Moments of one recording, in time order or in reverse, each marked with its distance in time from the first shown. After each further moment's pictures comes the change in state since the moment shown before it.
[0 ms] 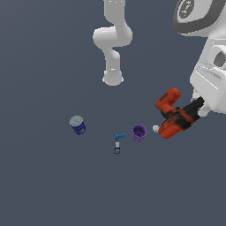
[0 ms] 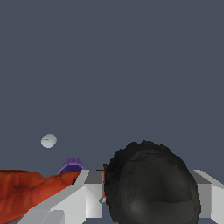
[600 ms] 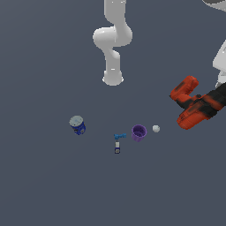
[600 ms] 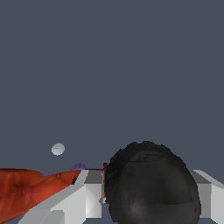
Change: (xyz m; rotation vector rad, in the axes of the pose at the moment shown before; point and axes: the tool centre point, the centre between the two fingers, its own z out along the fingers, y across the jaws) arm 0.044 -0.004 -0.052 0.002 -0.001 0.000
